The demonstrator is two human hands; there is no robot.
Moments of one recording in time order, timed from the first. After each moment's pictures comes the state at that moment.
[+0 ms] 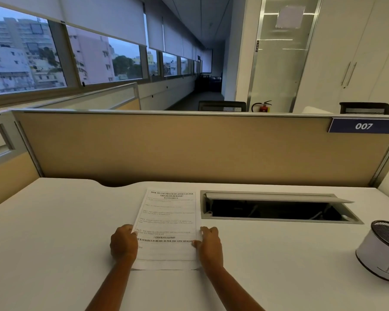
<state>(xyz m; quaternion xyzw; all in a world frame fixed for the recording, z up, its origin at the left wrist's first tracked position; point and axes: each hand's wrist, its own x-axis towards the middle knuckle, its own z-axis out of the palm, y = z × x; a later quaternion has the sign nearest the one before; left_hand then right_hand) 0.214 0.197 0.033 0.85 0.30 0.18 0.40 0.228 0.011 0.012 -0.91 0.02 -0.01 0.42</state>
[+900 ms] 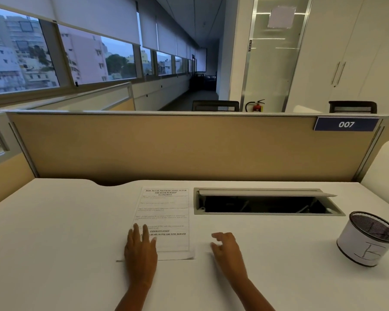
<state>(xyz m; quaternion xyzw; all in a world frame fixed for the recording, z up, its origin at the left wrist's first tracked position) 0.171 0.140 0.023 0.95 0.15 0.14 0.22 0.190 -0.057 0.010 -0.91 -0.02 -0.06 0.42</state>
